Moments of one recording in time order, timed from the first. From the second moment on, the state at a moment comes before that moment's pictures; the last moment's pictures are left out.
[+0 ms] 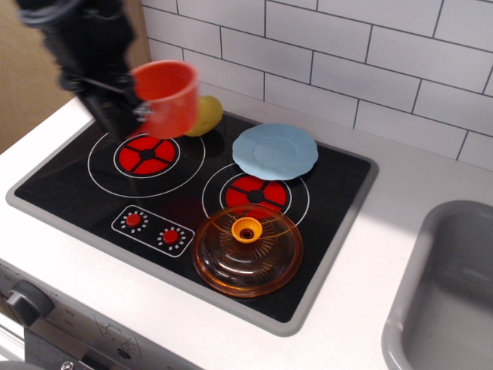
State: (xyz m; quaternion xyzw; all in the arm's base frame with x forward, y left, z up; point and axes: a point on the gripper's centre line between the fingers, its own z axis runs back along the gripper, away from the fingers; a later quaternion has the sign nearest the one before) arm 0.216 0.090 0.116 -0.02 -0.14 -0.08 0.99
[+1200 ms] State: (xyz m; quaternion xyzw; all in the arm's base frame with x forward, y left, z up) arm 0.195 0.155 0.060 0.02 -0.13 -0.08 0.99
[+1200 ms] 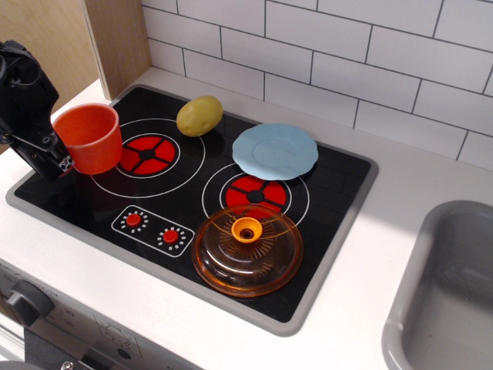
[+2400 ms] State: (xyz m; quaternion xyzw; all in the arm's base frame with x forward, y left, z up) arm 0.199 0.138 0.122 0.02 -0.14 -0.05 0.99
